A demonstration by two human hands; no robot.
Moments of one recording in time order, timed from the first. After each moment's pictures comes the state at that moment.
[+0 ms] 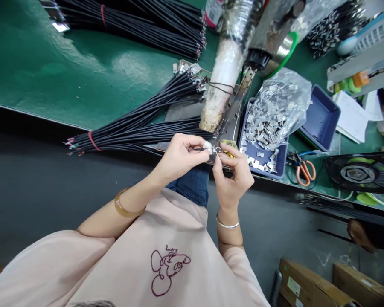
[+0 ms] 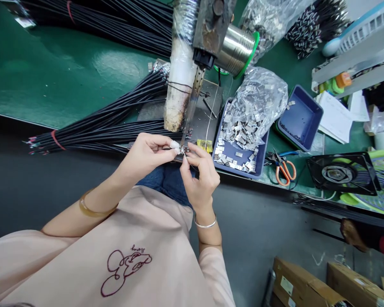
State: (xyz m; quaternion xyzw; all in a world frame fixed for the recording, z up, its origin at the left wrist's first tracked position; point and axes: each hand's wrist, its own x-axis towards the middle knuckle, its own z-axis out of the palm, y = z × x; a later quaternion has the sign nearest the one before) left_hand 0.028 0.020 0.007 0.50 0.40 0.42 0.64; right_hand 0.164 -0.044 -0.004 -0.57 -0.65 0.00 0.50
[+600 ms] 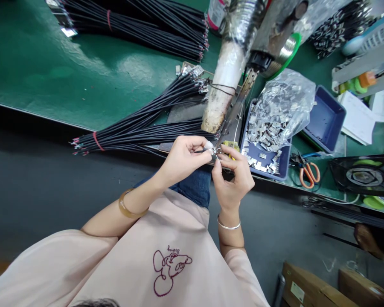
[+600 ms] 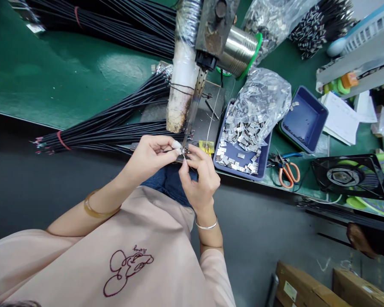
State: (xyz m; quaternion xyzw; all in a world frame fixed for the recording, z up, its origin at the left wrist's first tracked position) left_hand 0.029 0.015 0.005 0.51 0.41 0.41 0.64; right_hand 0.162 -0.045 -0.004 -0.56 -0.66 -0.02 0.49
